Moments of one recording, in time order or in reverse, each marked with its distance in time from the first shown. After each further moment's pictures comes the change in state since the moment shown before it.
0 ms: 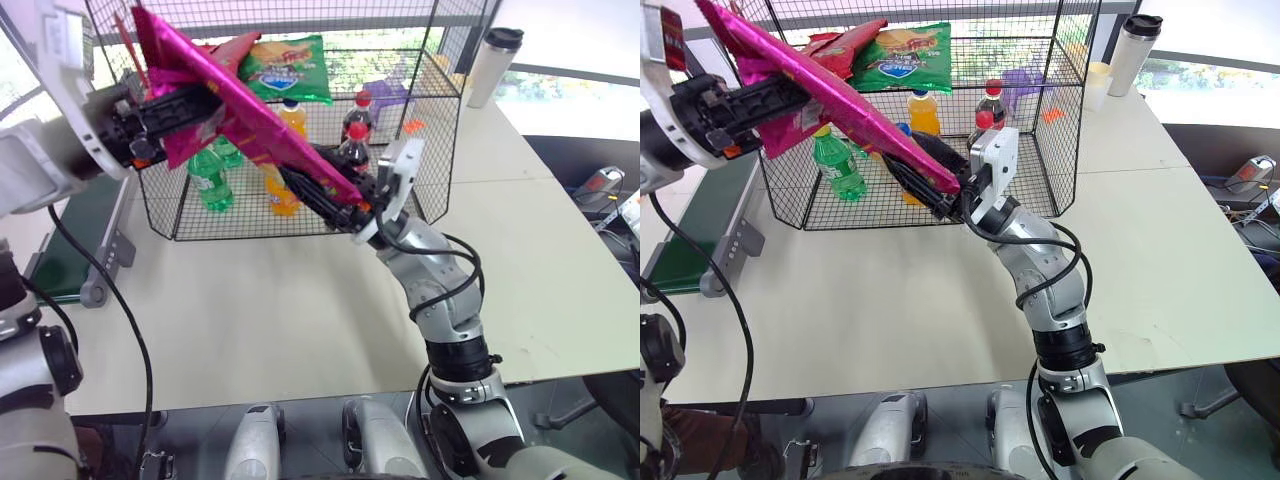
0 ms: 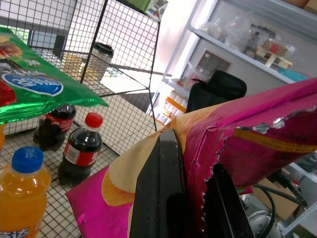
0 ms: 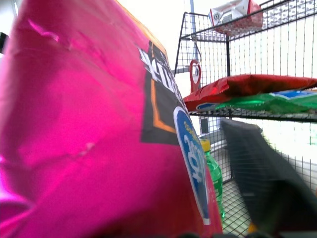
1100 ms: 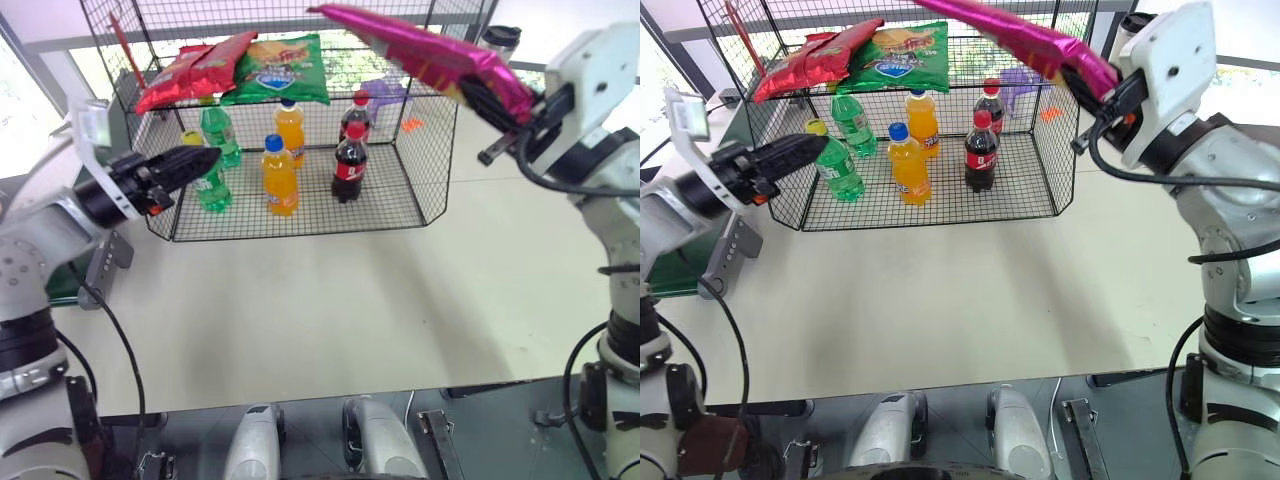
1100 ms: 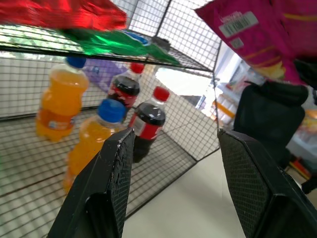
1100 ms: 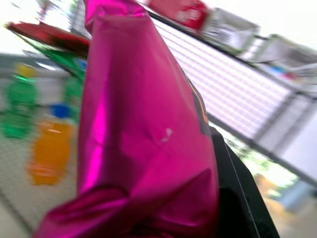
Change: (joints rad) left arm 0.291 -0.170 0.042 -0.137 0.291 -0.196 -0.057; right arm -0.156 -0.756 -0.248 -0.302 -0.113 0.418 -0.196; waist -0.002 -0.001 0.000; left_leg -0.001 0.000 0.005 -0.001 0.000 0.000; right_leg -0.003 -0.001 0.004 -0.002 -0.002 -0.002
